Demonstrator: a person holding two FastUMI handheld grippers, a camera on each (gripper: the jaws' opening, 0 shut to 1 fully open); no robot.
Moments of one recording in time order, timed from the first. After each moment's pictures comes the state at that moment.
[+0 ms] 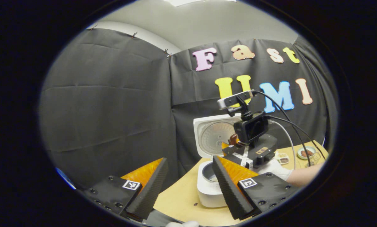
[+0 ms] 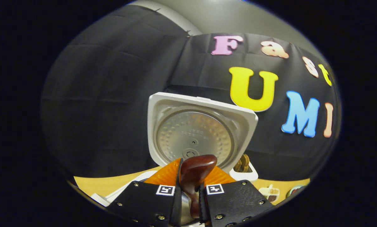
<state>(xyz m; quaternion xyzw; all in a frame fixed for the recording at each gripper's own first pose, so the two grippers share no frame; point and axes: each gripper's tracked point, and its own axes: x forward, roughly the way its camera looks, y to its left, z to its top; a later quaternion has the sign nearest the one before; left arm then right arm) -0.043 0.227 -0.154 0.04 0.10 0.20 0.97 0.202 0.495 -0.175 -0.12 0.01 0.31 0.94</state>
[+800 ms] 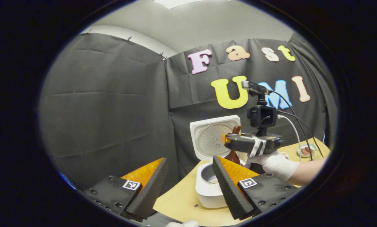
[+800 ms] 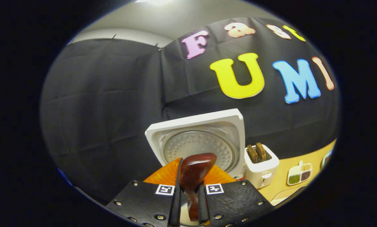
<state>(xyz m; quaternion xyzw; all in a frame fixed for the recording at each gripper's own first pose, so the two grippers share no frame) -0.039 0.211 -0.139 0.06 0.09 0.18 0.98 0.208 0.461 -0.125 0.20 0.09 0.33 0.92</state>
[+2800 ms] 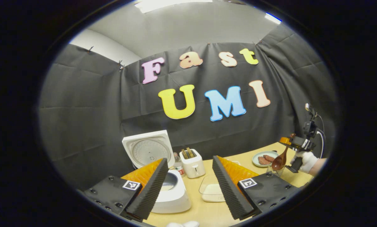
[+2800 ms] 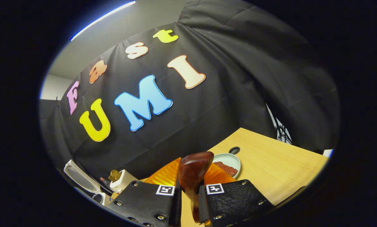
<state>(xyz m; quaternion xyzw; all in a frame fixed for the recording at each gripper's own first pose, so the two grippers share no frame) 0.016 -0.034 -0.107 0.07 0.07 0.02 0.99 0.258 -0.134 -0.266 0.30 0.08 -0.05 0.95</state>
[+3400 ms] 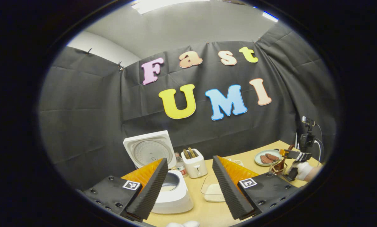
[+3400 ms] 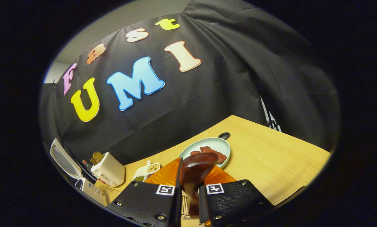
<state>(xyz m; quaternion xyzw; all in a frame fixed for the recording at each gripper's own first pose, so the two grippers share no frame) 0.019 -0.029 -0.107 0.08 0.07 0.02 0.99 0.255 -0.128 -0.331 0.27 0.13 -0.07 0.95</state>
